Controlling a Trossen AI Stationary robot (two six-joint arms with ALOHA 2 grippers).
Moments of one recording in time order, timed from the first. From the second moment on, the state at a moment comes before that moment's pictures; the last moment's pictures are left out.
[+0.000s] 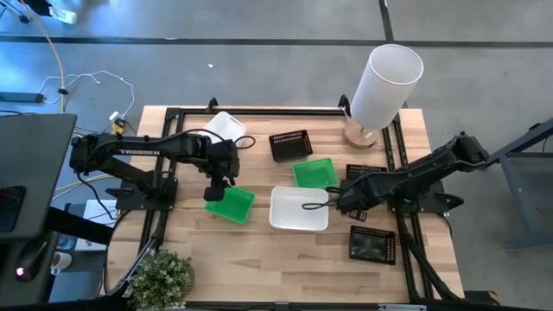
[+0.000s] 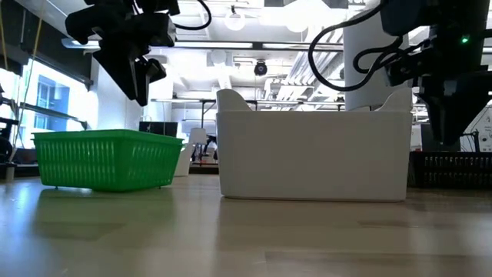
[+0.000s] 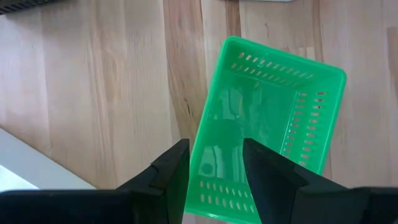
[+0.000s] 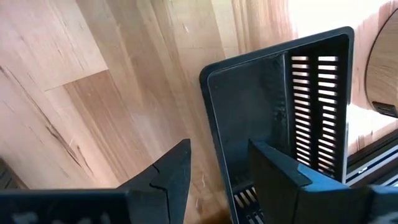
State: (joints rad) left arm 0.25 1.28 0.97 -0.91 0.12 0.17; right arm 0.30 1.40 0.87 -1.17 0.27 0.62
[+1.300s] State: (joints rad) left arm 0.25 1.28 0.97 -0.91 0.12 0.17; right arm 0.27 1.60 0.89 -1.20 0.24 0.65
